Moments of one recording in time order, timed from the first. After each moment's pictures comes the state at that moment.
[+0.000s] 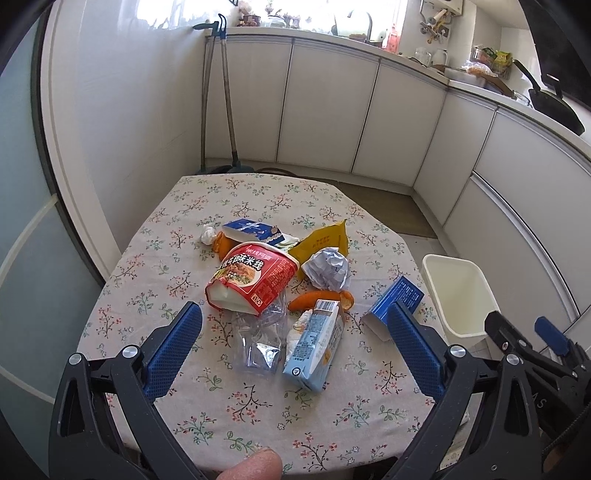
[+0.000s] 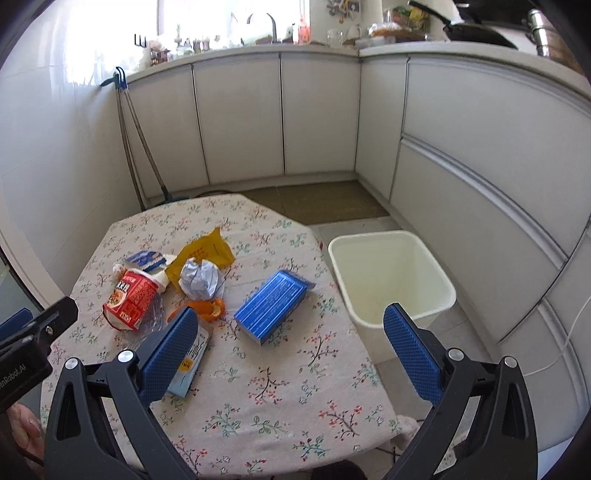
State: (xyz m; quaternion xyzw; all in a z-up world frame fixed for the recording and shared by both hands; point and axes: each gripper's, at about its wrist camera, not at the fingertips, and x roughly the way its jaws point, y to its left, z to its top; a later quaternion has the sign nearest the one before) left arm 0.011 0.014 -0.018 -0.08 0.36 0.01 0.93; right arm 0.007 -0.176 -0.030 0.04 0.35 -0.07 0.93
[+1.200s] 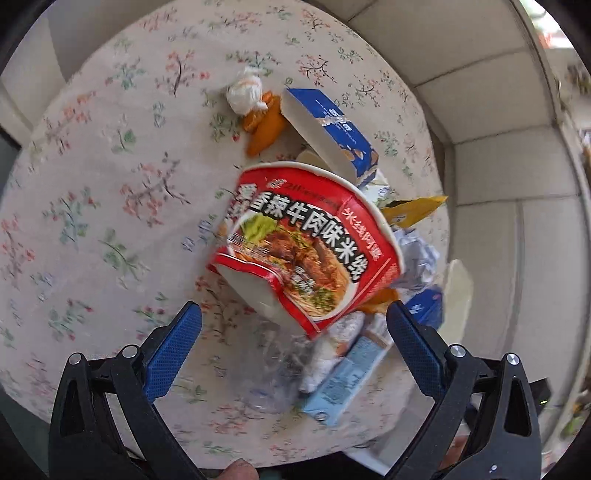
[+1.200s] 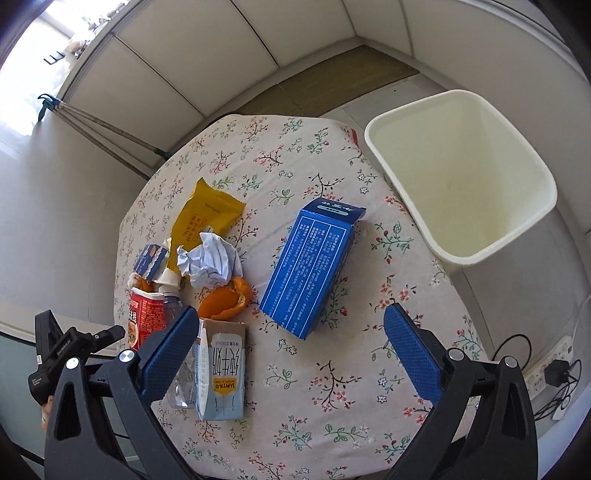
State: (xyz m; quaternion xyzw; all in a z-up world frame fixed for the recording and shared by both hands) left arm 0.165 0.144 -0.144 -0.37 0.60 -0.04 0.71; right arm 0.131 -0.223 -0.105 0.26 0.52 0.00 0.81
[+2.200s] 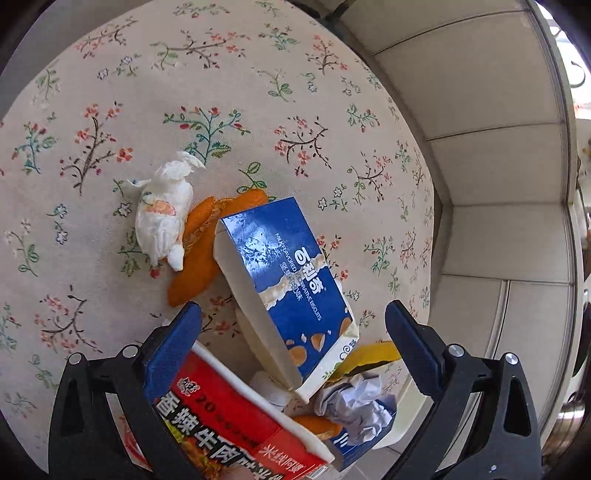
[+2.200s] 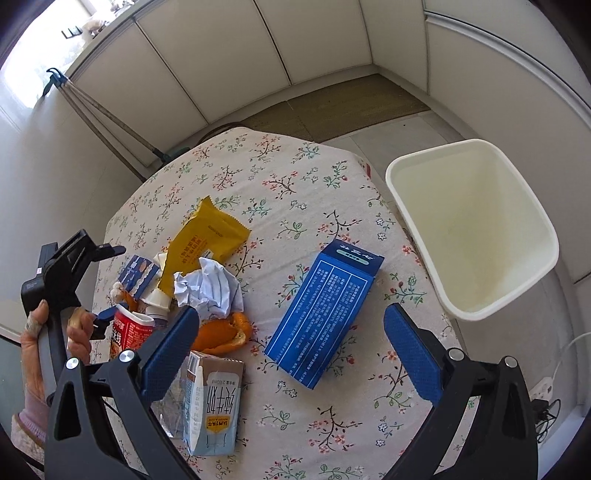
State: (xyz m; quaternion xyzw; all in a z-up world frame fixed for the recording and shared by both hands) left arm 0.289 0.151 -0.173 -0.43 0.57 0.02 0.69; right arm 0.165 -0.201 -0.100 0.19 0.50 -0.01 0.85
